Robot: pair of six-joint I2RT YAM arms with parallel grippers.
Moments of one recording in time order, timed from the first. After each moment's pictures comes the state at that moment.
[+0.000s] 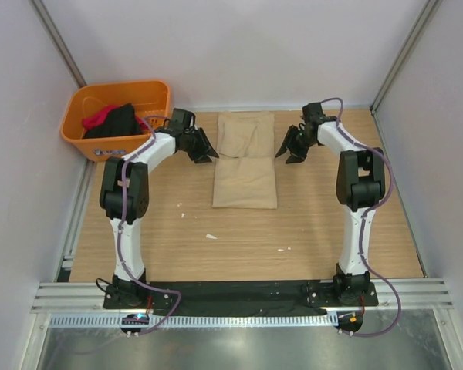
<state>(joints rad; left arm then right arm) -0.28 2.13 1.65 -0.46 0.37 -0.76 0.13 2.21 1.77 -0.69 -0.35 0.57</state>
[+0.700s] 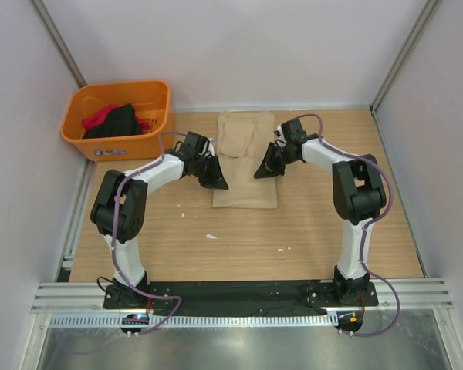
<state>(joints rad) -0.43 1.89 1.29 -0.38 0.44 -0.61 0.28 2.03 1.47 -0.49 -0.55 0.64</state>
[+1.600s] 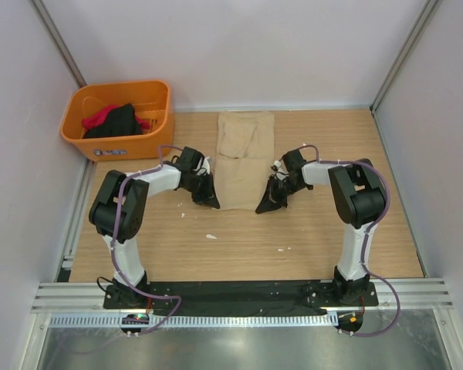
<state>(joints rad) -0.40 1.88 1.11 -0.38 0.47 -0.48 0.31 2.00 1.11 -0.41 -0.76 0.58</state>
